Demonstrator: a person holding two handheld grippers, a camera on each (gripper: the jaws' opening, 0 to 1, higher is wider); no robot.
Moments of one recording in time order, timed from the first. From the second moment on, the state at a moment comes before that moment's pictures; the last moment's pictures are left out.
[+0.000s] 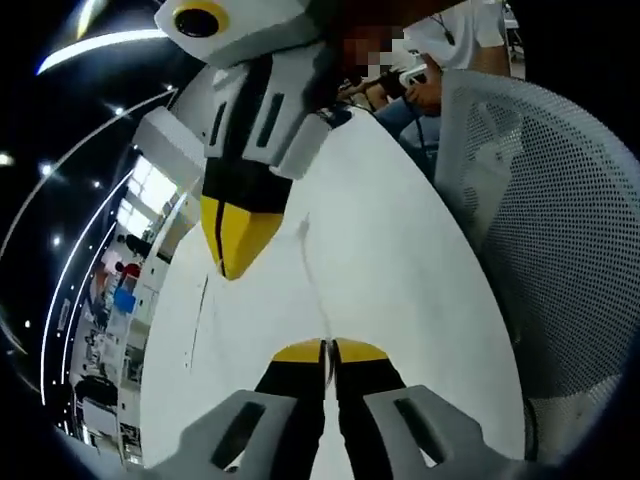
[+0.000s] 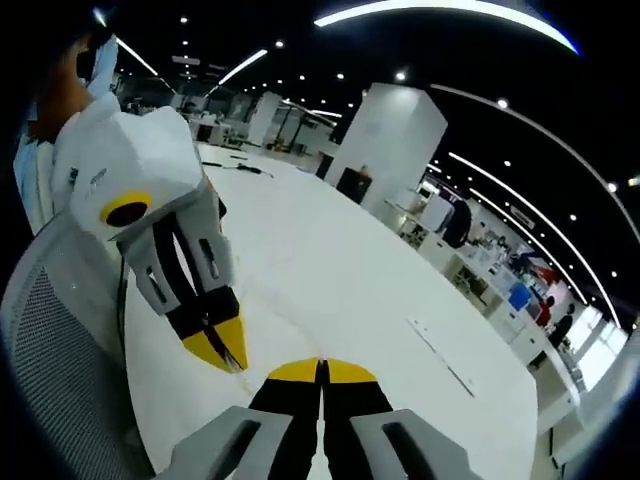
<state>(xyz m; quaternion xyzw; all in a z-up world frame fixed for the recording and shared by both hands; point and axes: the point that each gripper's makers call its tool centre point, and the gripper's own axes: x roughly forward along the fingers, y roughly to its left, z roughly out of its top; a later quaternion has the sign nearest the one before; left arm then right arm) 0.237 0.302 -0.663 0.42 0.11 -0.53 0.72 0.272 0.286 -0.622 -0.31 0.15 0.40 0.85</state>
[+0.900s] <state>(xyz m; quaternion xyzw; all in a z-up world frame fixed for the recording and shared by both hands) 0.236 0.347 -0.633 0.25 0.15 -0.47 0.83 0.282 0.283 -0.650 -0.34 0.17 0.39 0.84</state>
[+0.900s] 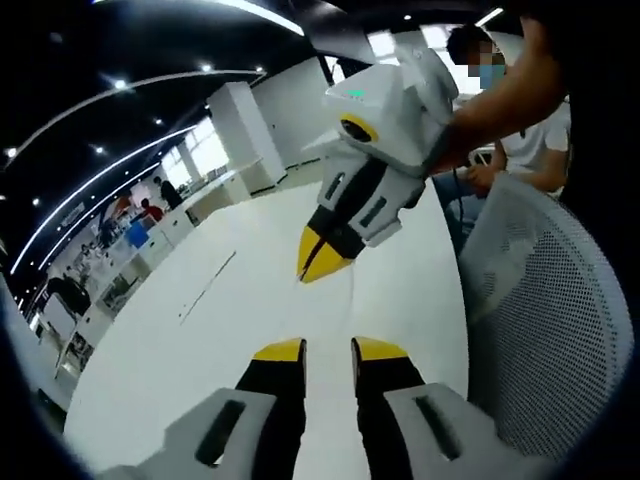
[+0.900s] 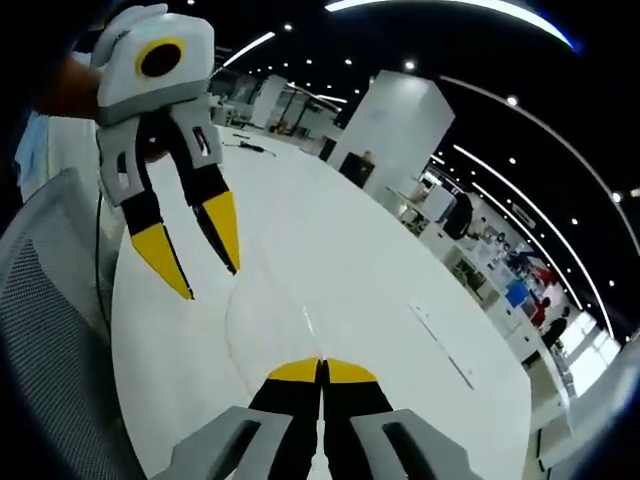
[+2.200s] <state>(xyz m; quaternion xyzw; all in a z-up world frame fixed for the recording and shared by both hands) 0.204 0.417 -0.664 0.12 0.22 -0.37 0.90 0.295 0.288 -0.694 -0.37 0.19 0.40 0.82</state>
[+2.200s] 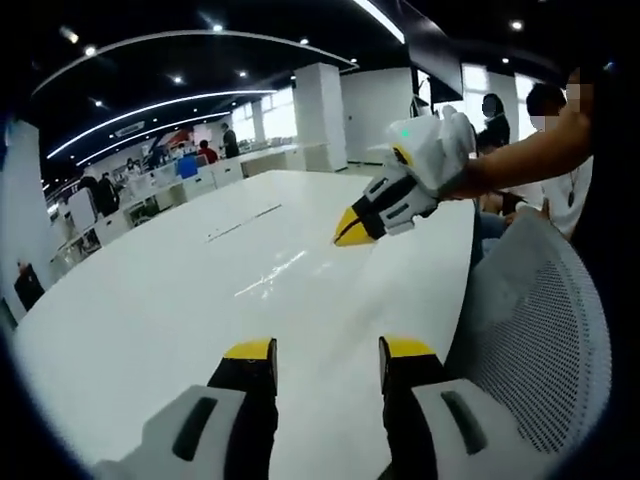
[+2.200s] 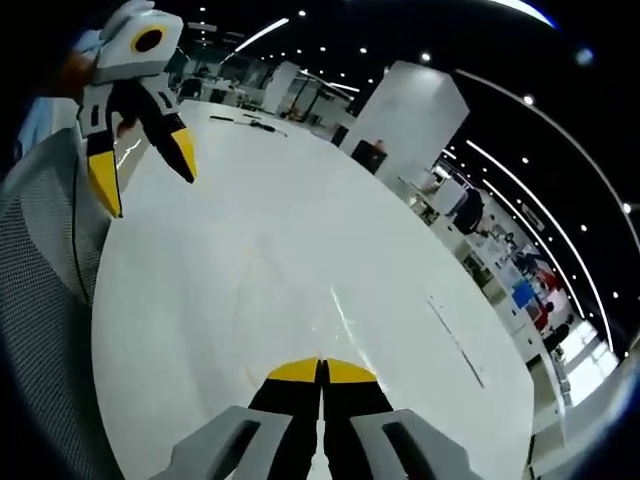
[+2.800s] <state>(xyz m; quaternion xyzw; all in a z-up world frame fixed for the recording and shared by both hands) 0.184 0.435 -0.678 0.08 0.23 -0.34 0.91 0.302 0.295 -0.708 -0.37 0.19 0.40 0.81</state>
